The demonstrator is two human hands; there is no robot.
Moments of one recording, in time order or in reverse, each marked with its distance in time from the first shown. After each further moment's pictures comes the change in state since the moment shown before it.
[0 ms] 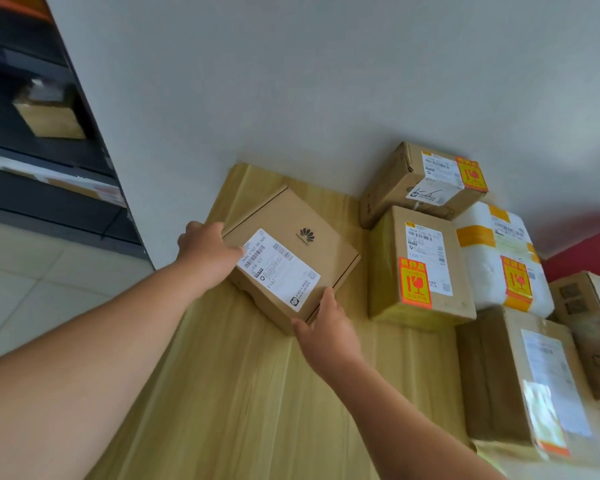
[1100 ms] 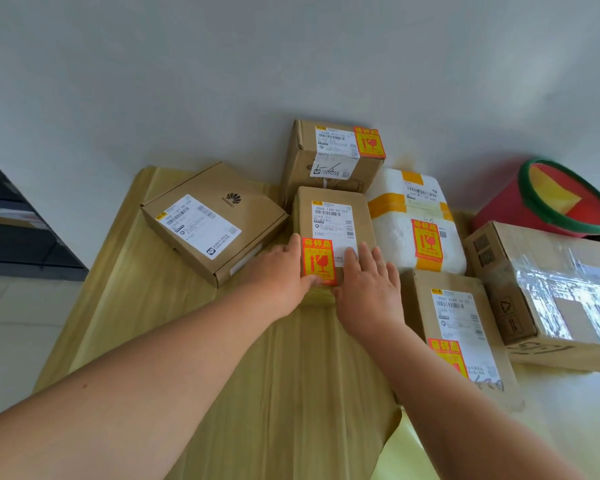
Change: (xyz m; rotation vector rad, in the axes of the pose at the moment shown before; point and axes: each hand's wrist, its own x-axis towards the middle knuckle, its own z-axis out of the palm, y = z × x) left_hand -0.093 0.156 0.142 0.451 -0.144 0.560; right_hand 0.021 0.120 -0.131 -0.476 0.269 -0.093
